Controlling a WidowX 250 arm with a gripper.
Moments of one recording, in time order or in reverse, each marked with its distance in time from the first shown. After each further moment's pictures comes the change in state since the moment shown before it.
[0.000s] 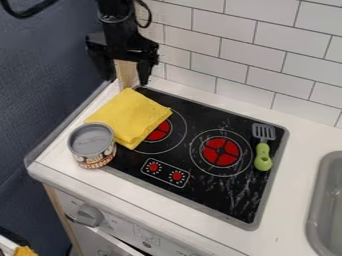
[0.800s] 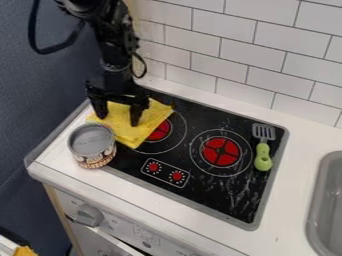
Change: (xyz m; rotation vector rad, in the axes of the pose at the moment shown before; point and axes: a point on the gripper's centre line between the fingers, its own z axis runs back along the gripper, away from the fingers) arm -0.025 0.018 -0.071 0.081 0.151 -0.007
